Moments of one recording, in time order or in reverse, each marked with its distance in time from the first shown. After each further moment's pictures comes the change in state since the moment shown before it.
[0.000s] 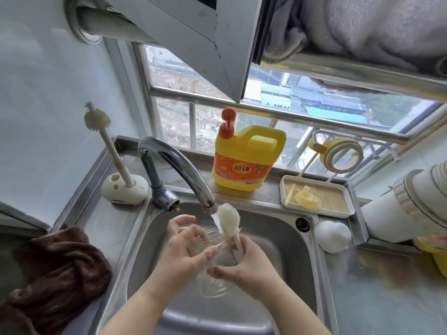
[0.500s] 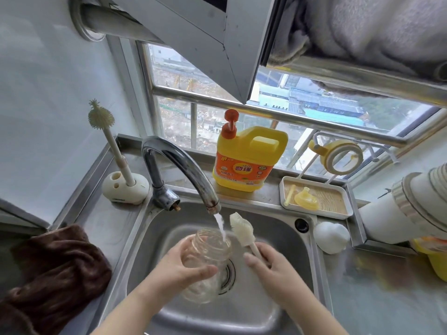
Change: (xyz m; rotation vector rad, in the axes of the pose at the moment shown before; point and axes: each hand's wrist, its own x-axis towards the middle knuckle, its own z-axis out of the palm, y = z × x) left_hand -0.010 -0.008 -0.011 -0.305 -0.302 -0.291; right_hand -0.027 -0.003 -0.028 -0.119 0.081 -0.006
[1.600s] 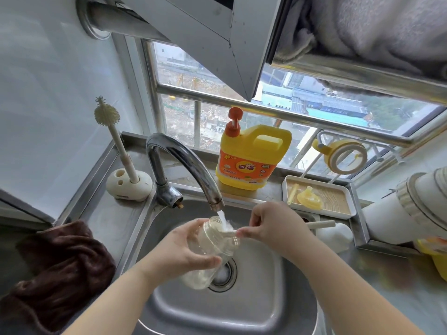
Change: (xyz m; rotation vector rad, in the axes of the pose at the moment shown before) left_hand 0.010 0.027 -0.013 0.321 -0.040 0.116; right_hand 0.050 -0.060 -0.027 -0.805 -0.011 -0.189
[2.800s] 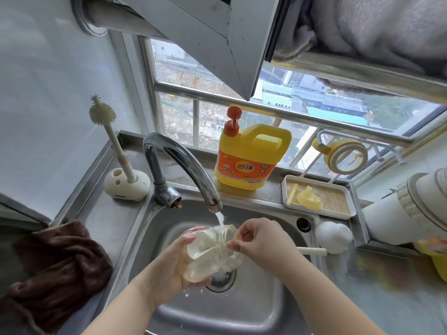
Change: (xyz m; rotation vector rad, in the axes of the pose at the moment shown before) left_hand -0.005 -0.020 0.016 -0.996 -0.133 -0.322; right_hand -0.014 -0.004 0.028 0.274 -0.024 0.088
